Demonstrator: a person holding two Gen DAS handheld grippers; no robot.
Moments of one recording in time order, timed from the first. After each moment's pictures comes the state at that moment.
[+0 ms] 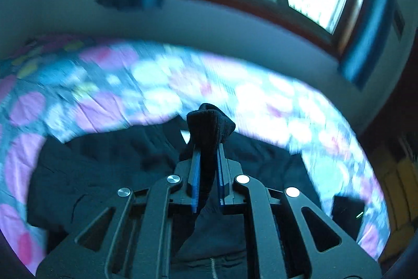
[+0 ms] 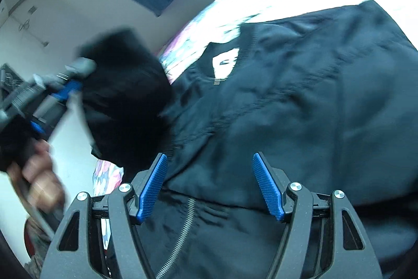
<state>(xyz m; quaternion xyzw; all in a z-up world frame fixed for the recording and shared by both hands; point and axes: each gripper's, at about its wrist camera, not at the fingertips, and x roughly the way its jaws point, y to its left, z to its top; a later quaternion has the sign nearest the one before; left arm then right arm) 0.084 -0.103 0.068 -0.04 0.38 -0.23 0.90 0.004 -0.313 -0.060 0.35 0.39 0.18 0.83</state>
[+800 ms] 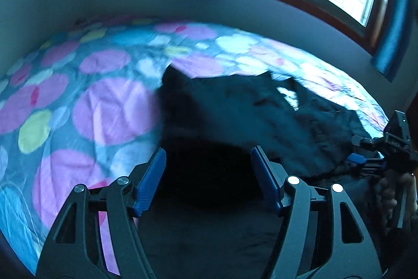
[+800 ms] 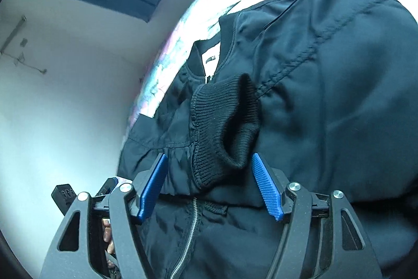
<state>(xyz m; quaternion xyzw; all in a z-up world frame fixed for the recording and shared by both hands) 0.023 0.087 0.018 -0.04 0.37 -0.13 0.92 0.017 -0.327 -0.073 0.42 0.41 0.18 0.79</state>
